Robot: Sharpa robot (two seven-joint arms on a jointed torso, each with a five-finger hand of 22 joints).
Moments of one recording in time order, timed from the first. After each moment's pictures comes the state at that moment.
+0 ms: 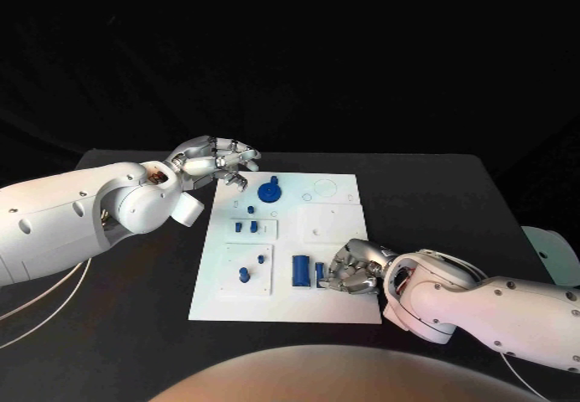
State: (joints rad) left arm 1.18 -0.94 -0.05 1.48 -0.23 -0.01 0.23; left_hand 1.29 -0.15 0.32 0.20 0.16 0.68 0.19 0.46 0.43 0.92 0.12 0.55 0.24 1.13 0.05 1.20 0.75 0.16 1.09 0.15 0.47 1.20; right arm 0.99 -0.86 -0.18 1.80 -1.21 -0.37 -0.44; right_hand 1.13 -0.21 0.45 0.25 0.10 1.05 0.03 0.42 0.79 1.46 -0.04 1.45 1.31 1.47 -0.09 1.57 1.31 0.11 1.46 0.01 0.90 1.31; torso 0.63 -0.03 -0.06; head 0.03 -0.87
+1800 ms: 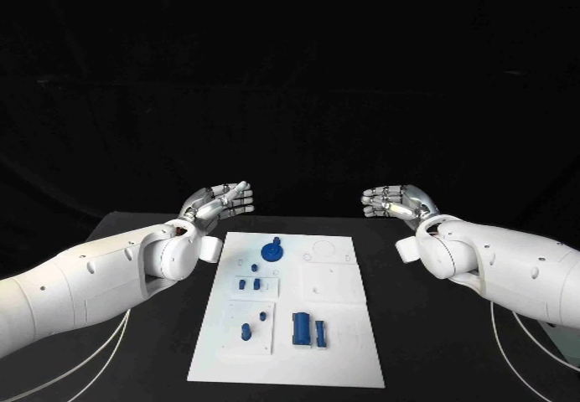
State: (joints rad) left arm 1.11 -0.76 -0.04 1.22 0.03 -0.17 0.44; left_hand 1.23 -0.03 0.12 0.21 0.04 0.48 0.13 0.22 0.16 0.58 0.10 0.14 0.05 0.49 0.13 0.17 0.15 0.13 0.47 0.21 0.04 0.40; right arm 1.17 -0.69 -0.14 1.13 -0.23 -0.36 0.35; right_hand 1.04 -0.12 0.38 0.00 0.07 0.59 0.17 0.11 0.35 0.70 0.14 0.05 0.12 0.66 0.12 0.14 0.31 0.14 0.57 0.21 0.05 0.39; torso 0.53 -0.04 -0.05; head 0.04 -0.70
